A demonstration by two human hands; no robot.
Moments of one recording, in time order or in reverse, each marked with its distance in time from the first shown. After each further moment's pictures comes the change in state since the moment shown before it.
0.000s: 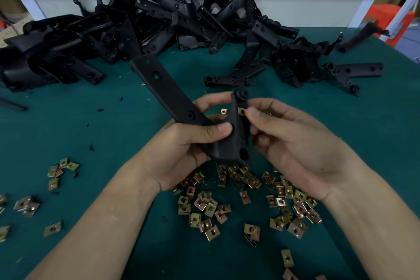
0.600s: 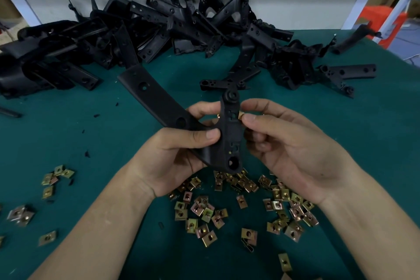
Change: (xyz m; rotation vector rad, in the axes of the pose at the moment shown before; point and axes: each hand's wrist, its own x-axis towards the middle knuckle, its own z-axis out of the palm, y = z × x) left_hand -0.003 0.003 -0.001 -0.117 -0.102 0.027; right_hand -0.001 0.001 0.000 0.059 -0.092 -0.029
